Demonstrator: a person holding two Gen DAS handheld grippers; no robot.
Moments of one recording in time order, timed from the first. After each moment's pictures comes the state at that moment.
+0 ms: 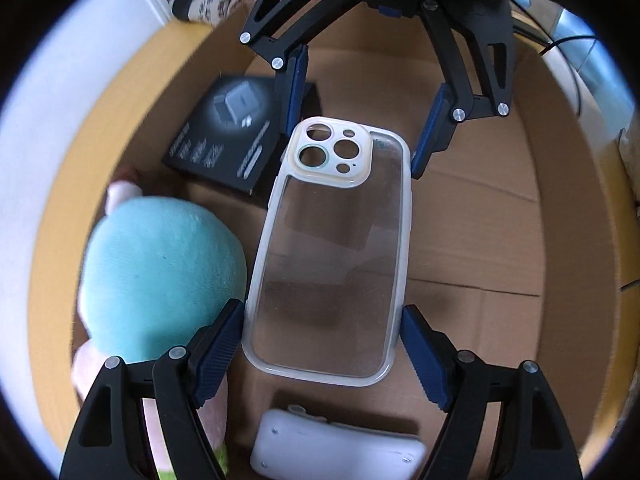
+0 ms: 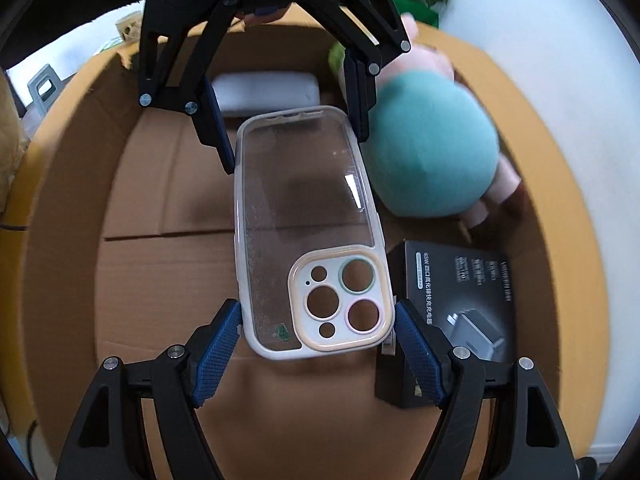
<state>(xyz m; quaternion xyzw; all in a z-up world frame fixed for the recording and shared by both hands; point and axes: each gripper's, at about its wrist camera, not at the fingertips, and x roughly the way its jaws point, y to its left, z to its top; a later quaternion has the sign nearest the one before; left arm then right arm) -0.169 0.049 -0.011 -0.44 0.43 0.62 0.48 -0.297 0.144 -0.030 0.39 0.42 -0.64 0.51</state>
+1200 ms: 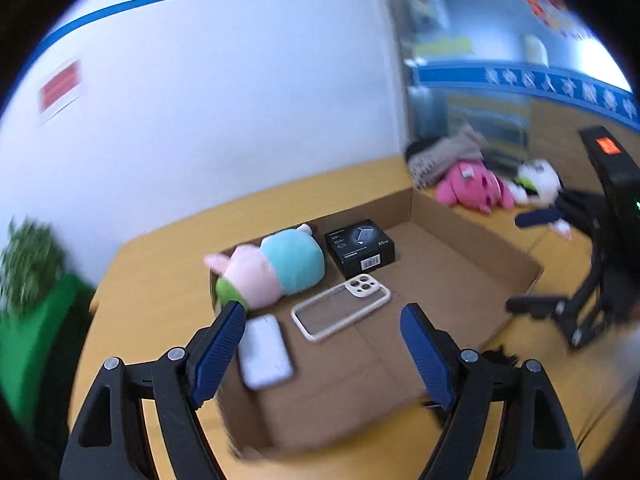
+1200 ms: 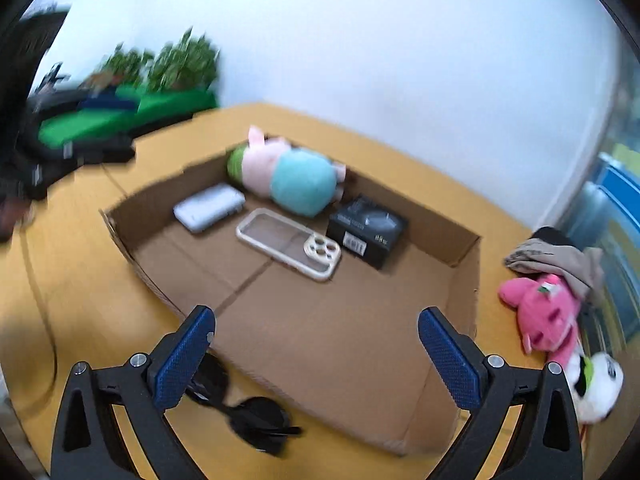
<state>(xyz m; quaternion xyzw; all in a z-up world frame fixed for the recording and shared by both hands) 0.067 -0.012 0.125 -0.25 0.11 0.95 0.18 -0.064 0.201 0.079 0.30 0.19 -0.92 0.19</state>
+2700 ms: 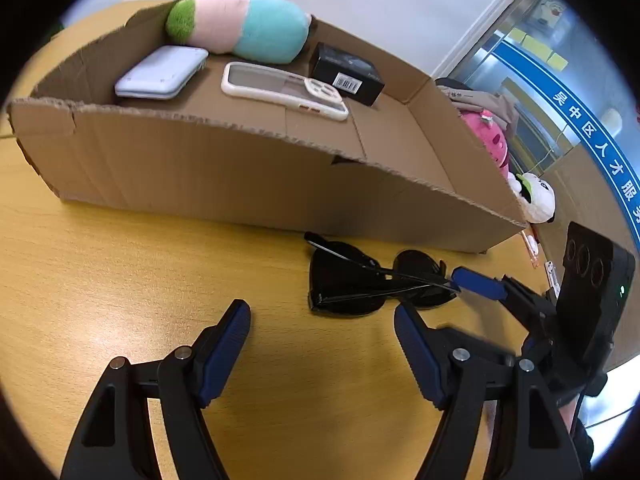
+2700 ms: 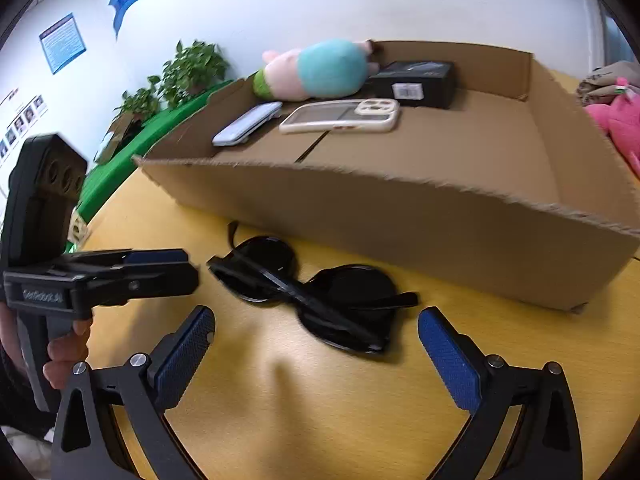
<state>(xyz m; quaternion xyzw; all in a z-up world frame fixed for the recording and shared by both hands) 0.069 0.020 -0.046 -0.49 -0.16 0.84 0.18 -0.052 0.235 -0.062 0.43 -0.01 -0.86 0.29</state>
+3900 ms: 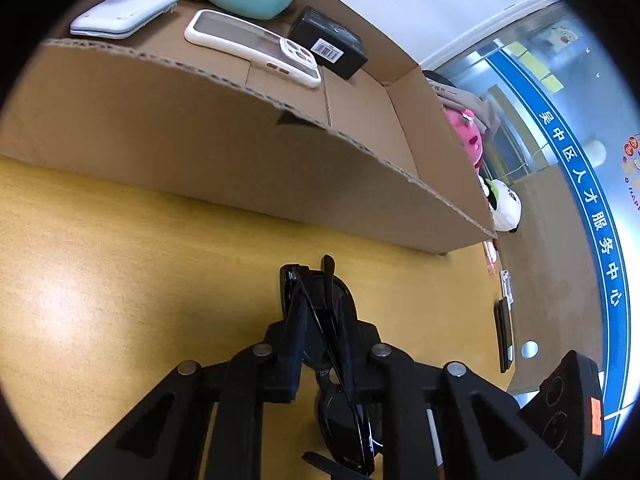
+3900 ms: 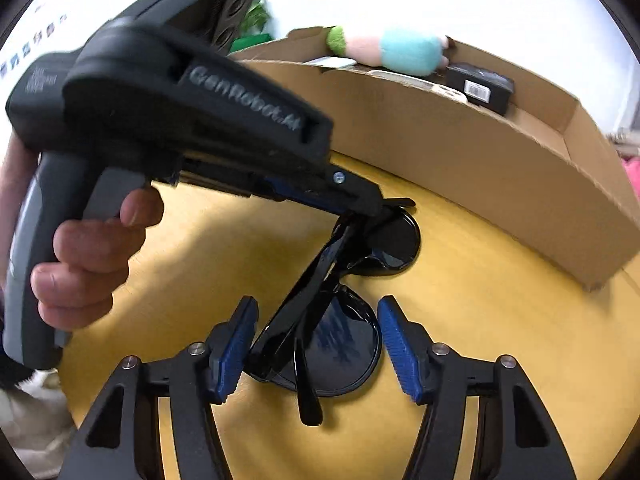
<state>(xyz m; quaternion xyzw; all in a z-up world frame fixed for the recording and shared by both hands) 0.048 0.040 -0.060 -0.52 -0.24 0.78 0.24 0.023 0.175 -0.066 0.44 0.11 -0.84 0.29</state>
